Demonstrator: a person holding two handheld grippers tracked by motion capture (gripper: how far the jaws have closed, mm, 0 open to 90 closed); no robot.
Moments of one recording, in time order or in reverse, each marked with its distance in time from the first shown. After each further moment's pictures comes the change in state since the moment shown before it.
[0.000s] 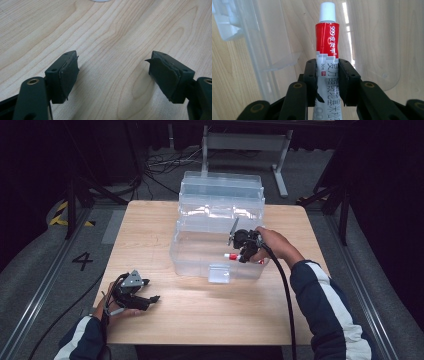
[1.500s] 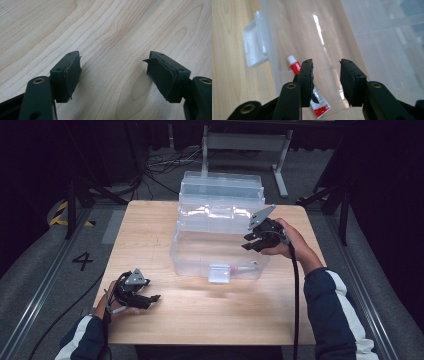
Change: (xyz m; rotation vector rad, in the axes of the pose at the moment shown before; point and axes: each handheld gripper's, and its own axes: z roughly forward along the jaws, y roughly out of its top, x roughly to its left) left arm -0.002 0.011 0.000 0.065 0.015 -0.012; right arm 0.002 -0.047 -0.057 -0.455 -0.131 0.096
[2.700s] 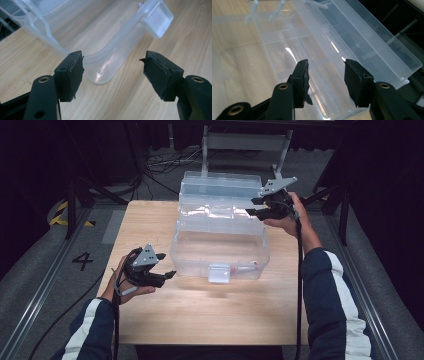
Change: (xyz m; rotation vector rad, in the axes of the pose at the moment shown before) left arm -0.024 0.101 -0.037 -0.196 0.042 0.164; right arm -0.061 0.019 -0.031 -0.227 -0.230 0.098
